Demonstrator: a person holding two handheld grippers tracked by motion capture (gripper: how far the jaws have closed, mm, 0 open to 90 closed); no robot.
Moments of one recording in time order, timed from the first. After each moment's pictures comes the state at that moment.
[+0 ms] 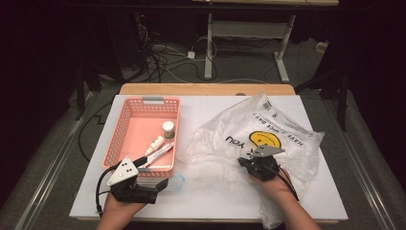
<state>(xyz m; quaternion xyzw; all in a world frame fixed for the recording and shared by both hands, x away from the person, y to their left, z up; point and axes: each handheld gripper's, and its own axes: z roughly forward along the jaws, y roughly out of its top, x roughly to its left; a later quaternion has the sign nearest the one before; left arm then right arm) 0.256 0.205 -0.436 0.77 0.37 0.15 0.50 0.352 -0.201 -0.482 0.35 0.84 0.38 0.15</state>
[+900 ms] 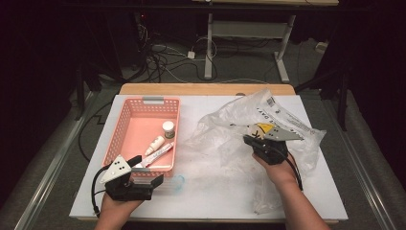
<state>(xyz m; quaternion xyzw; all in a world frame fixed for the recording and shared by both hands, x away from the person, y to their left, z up) 0.257 0.216 -0.437 0.75 0.40 0.15 0.51 0.372 -0.213 -0.431 0.35 0.78 0.48 0.20</state>
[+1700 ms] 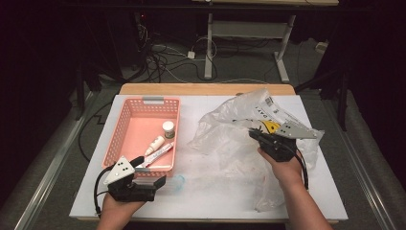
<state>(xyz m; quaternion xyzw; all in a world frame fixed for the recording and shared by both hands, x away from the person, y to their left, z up) 0.256 0.210 -0.437 0.75 0.40 0.14 0.51 0.366 -0.227 -0.410 0.35 0.74 0.53 0.21</state>
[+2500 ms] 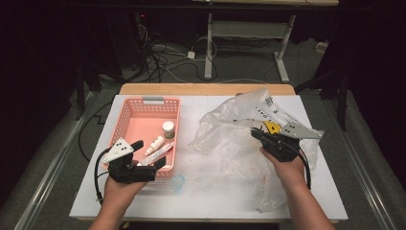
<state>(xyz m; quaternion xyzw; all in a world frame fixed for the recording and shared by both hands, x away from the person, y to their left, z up) 0.295 0.210 -0.408 0.73 0.42 0.15 0.51 0.366 -0.234 -0.409 0.34 0.74 0.54 0.21</state>
